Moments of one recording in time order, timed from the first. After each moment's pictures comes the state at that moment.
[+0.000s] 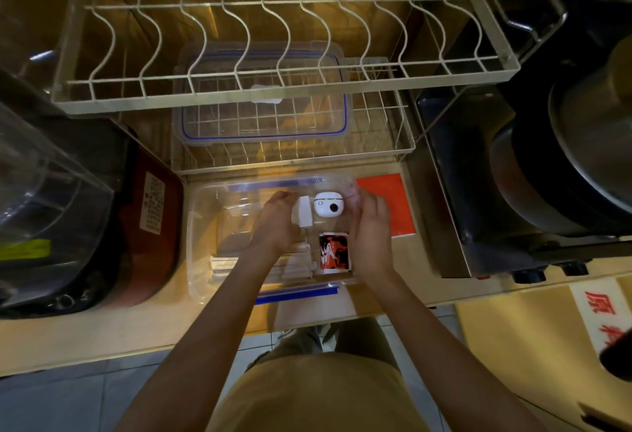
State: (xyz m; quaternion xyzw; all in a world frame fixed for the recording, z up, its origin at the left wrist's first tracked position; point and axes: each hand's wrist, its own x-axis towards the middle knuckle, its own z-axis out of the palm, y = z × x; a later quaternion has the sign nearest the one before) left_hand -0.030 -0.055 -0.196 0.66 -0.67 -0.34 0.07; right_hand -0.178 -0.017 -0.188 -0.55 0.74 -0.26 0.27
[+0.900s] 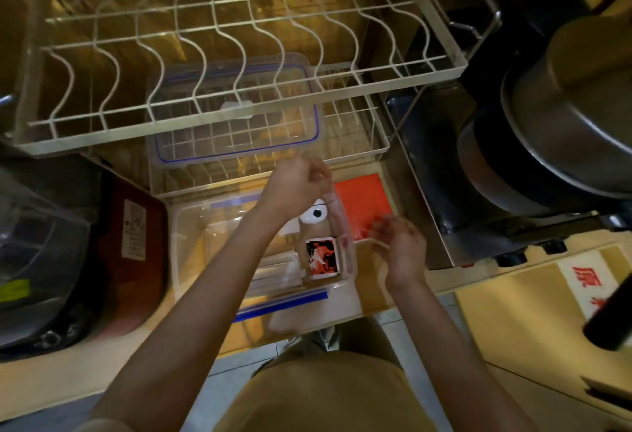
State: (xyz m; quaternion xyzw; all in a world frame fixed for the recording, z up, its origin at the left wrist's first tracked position) left_hand -0.079 -0.098 -0.115 0.57 -0.71 -0.40 0.11; right_hand -0.219 0.001 -0.160 -0.06 0.70 -0.53 0.48
